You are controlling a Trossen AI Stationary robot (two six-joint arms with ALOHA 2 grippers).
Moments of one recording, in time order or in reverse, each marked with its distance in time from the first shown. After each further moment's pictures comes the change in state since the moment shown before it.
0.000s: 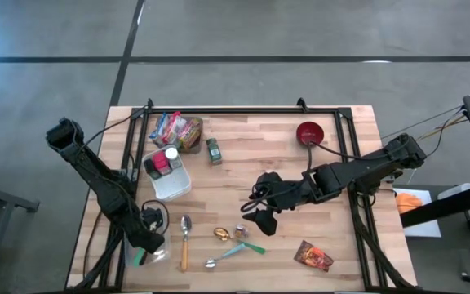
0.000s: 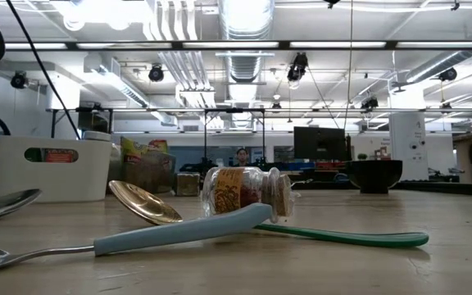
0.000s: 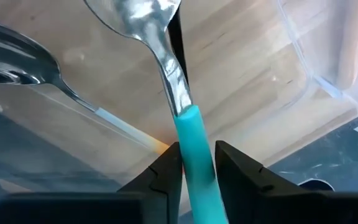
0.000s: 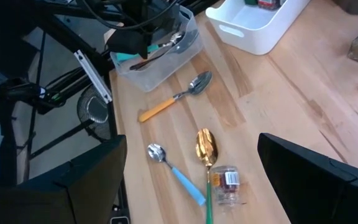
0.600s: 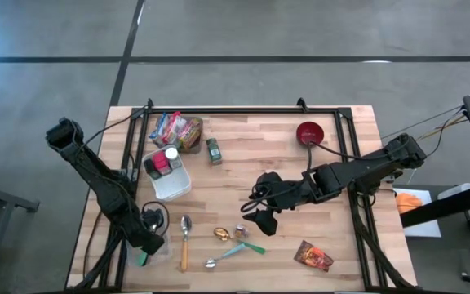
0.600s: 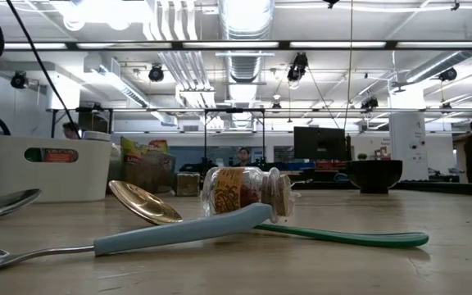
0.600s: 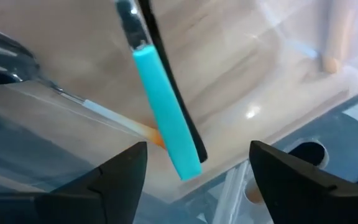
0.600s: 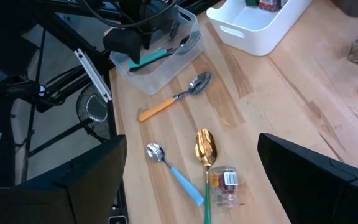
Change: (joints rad) left arm 0.003 -0.008 0.001 0.040 0.029 0.000; right arm 0.000 0.000 0.000 0.001 -0.003 -0.015
